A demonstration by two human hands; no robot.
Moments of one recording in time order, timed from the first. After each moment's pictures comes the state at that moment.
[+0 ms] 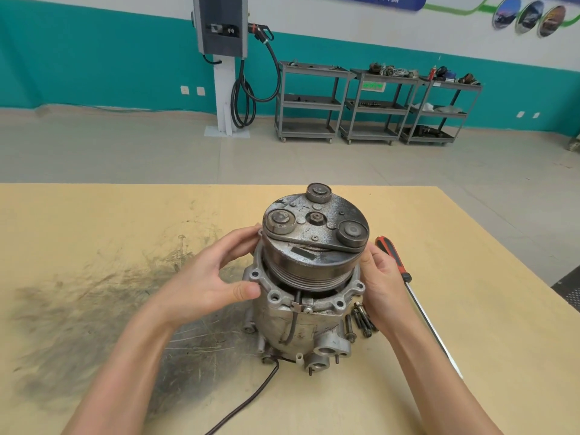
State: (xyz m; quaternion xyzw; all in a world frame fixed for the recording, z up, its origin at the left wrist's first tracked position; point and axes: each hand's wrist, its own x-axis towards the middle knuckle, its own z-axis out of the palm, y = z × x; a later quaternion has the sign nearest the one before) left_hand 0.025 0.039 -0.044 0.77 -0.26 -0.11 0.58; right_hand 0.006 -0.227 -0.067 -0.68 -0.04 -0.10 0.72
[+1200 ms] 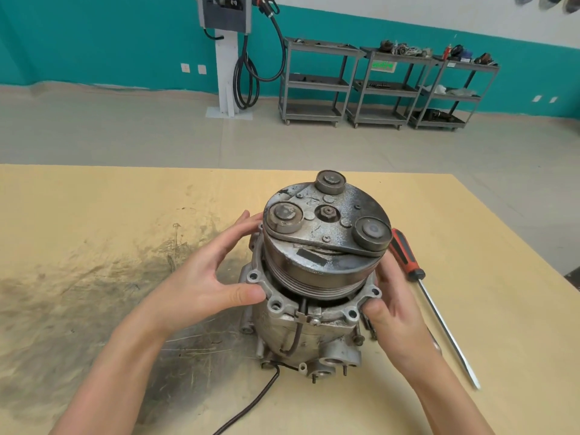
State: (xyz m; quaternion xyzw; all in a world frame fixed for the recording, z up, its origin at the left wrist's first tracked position) left_hand 0.027 0.034 -0.050 0.75 -0.28 -0.09 0.59; right_hand -0.025 -0.221 -0.074 -0.76 -0.15 -0.11 0.63
